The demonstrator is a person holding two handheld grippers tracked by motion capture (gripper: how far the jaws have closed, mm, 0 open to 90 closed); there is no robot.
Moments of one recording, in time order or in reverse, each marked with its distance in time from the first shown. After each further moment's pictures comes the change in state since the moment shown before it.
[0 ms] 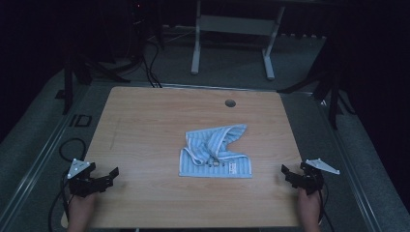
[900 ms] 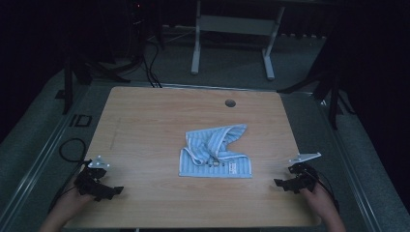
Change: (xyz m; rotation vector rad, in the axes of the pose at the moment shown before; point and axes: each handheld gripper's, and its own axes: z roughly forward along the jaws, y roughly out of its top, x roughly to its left) left arm -0.019 0.032 0.006 0.562 -0.225 0.378; right arm 0.022 0.032 0.002 0.456 0.263 -0.398
